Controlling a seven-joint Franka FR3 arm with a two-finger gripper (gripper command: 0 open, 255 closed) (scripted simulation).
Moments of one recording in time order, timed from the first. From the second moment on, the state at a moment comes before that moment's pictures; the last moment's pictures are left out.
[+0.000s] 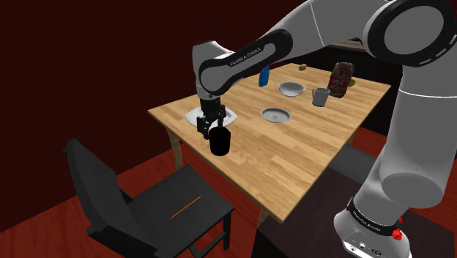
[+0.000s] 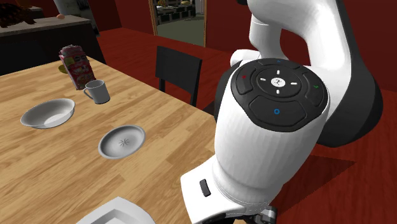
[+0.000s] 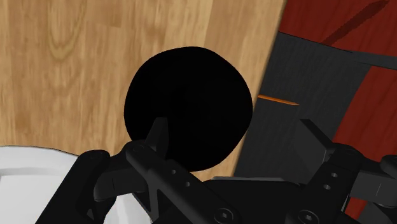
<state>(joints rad) 0.10 0.23 0.22 -1.89 -0.05 2.04 0.14</state>
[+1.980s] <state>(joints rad) 0.27 0.10 0.28 -2.11 -0.60 2.10 0.27</state>
